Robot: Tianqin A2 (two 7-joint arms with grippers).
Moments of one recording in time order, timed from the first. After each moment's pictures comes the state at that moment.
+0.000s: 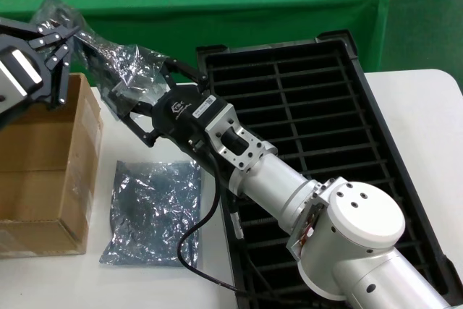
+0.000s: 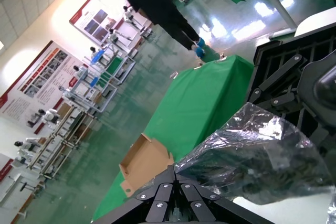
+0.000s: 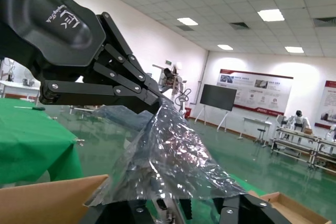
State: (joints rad) left arm -0.47 -0.62 1.47 -2.01 -0.82 0.90 -0.49; right arm 0.70 0.00 -2.12 1.13 2.07 -0.34 -0.56
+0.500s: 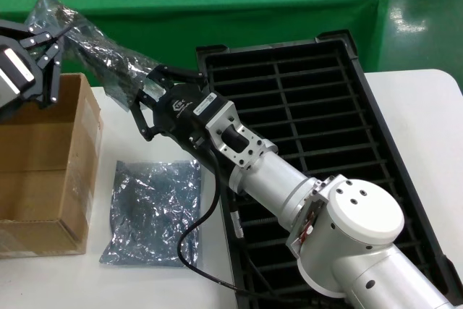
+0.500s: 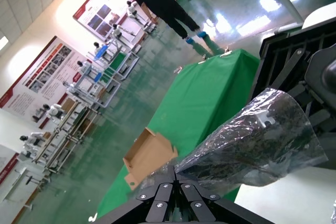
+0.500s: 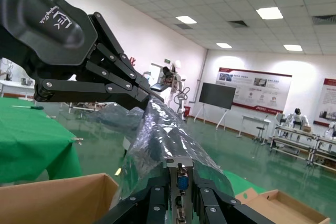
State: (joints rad) left arm -0.46 -0.61 1.45 -2.00 -0.80 0.89 -0.49; right arm 0.71 0.00 -2.12 1.12 2.09 -0.33 -0.56
